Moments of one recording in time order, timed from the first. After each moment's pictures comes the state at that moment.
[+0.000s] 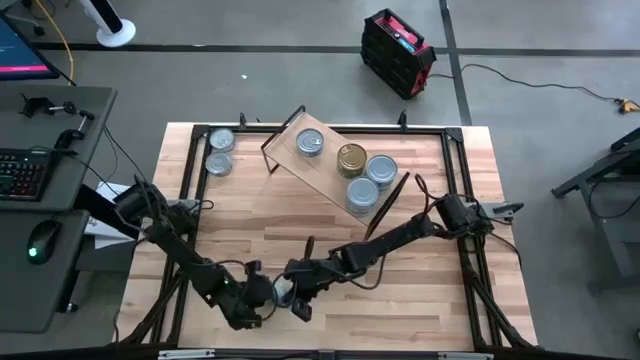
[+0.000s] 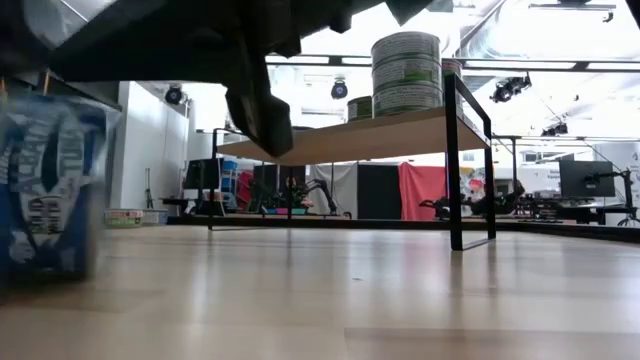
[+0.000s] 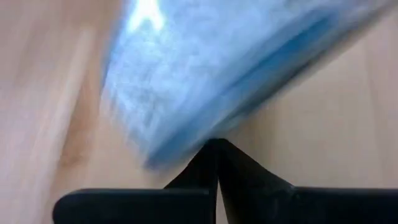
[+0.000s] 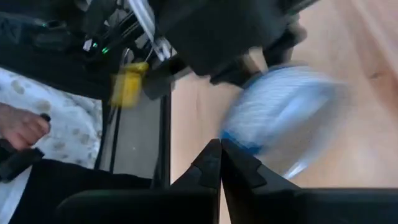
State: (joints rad) left arm -0.85 1.76 0.81 -0.14 -0.47 -0.84; right arm 0.36 2.22 1.63 0.01 -0.12 0.74
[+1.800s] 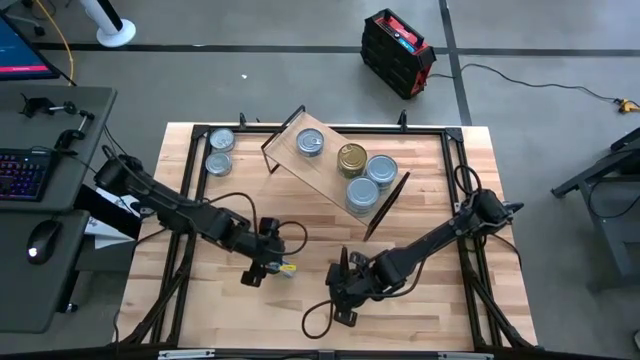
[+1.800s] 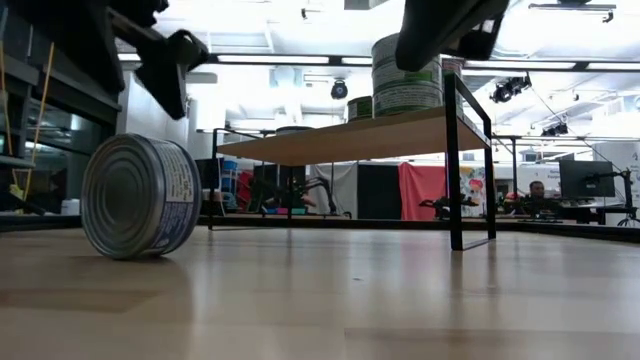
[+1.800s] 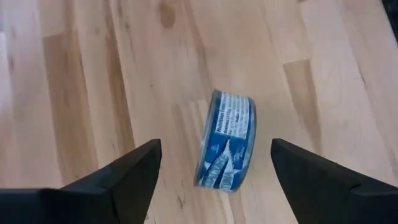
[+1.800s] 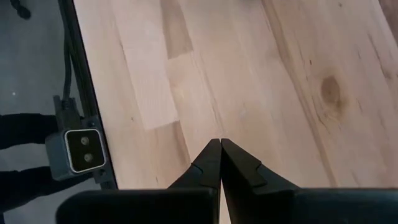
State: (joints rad) left arm -0.42 1.43 1.02 -0.67 -0.12 -0.15; right arm 0.52 1.96 1.62 -0.77 0.12 0.82
